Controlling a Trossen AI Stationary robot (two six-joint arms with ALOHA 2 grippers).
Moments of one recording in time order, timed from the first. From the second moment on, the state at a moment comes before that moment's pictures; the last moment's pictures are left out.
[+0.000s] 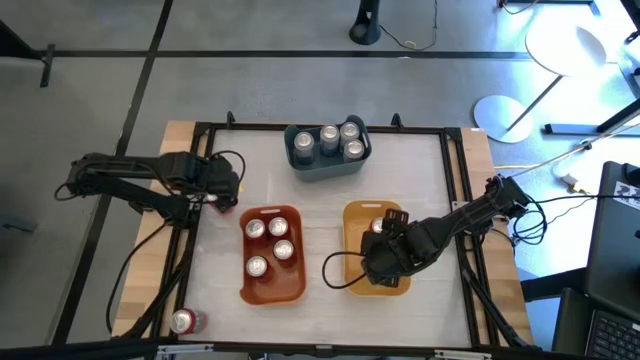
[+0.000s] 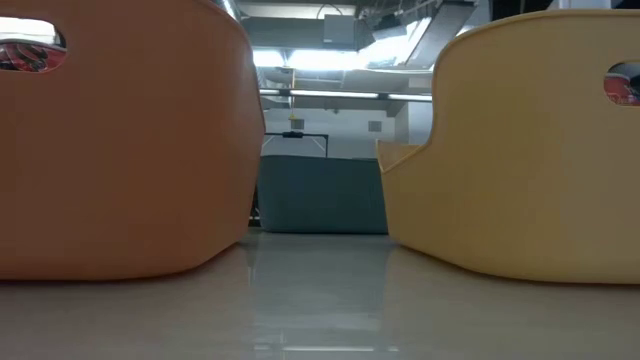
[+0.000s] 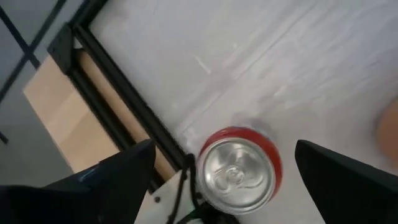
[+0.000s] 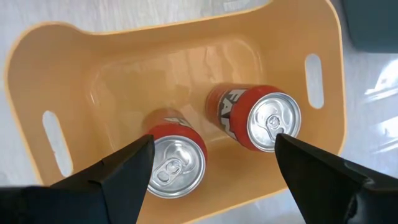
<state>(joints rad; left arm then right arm) 0.02 1.03 0.98 -1.48 -0.46 -0.78 0.50 1.78 1.75 -1.47 0.27 0.65</state>
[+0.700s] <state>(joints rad) 0.18 1.09 0.79 -1.31 -0.11 -0.62 0.50 1.78 1.75 -1.46 0.27 0.65</state>
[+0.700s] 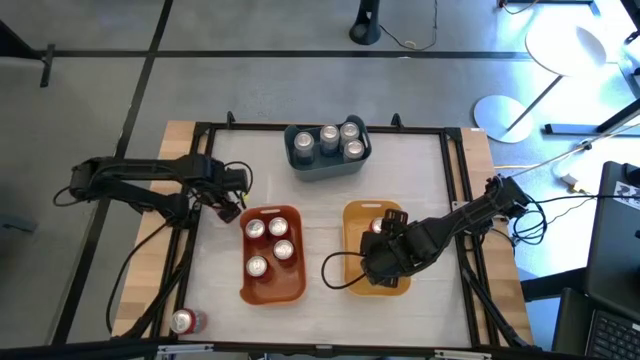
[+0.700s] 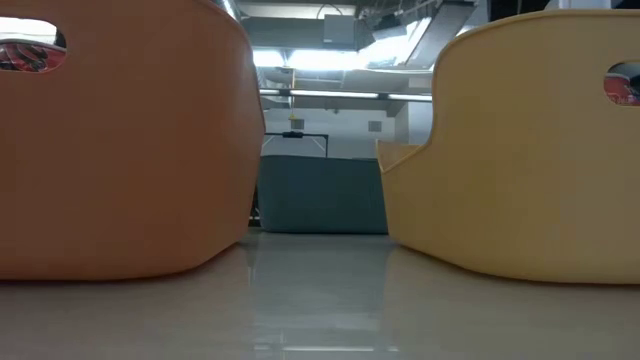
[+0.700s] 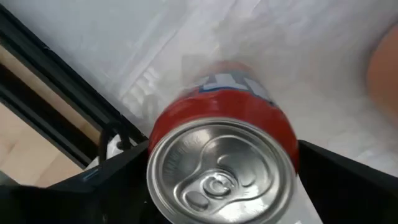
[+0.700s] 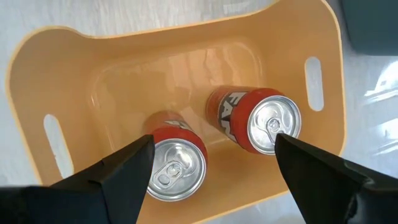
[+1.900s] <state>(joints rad) -0.09 1.46 1.39 -0.62 -0.24 -0.46 0.66 1.78 1.75 -1.57 0.35 0.86</state>
